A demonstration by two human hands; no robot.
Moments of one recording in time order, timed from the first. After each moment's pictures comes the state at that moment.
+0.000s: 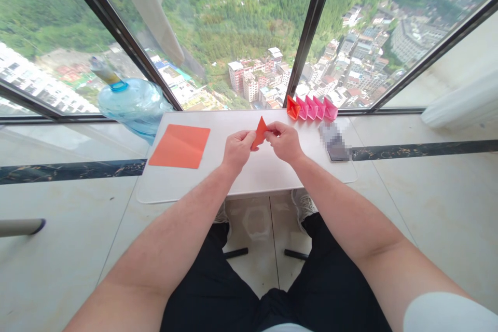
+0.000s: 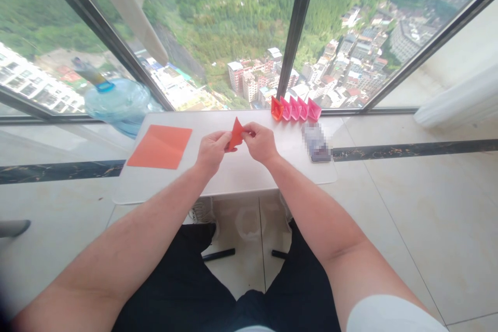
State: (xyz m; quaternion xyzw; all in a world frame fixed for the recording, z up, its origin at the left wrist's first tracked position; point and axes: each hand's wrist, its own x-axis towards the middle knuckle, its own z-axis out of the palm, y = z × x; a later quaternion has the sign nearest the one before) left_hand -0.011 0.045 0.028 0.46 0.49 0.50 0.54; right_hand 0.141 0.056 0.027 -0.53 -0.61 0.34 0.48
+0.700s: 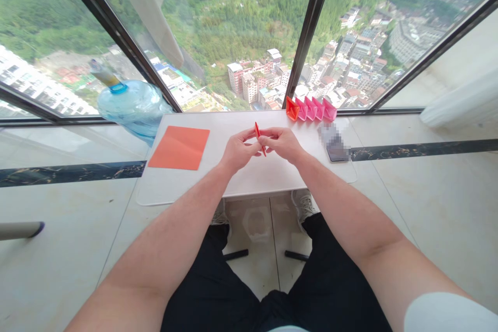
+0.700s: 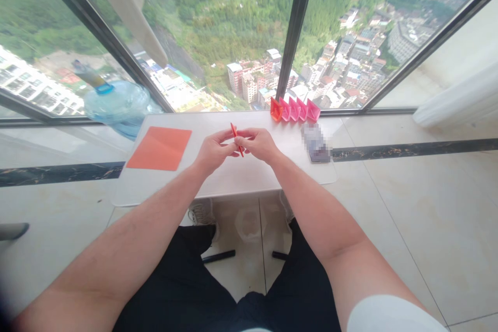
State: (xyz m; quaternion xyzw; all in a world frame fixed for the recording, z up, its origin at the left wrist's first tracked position) left_hand -0.019 0.046 0.034 0.56 0.45 0.43 0.54; right_hand 0.148 0.058 0.031 -0.48 -0.58 0.52 0.41
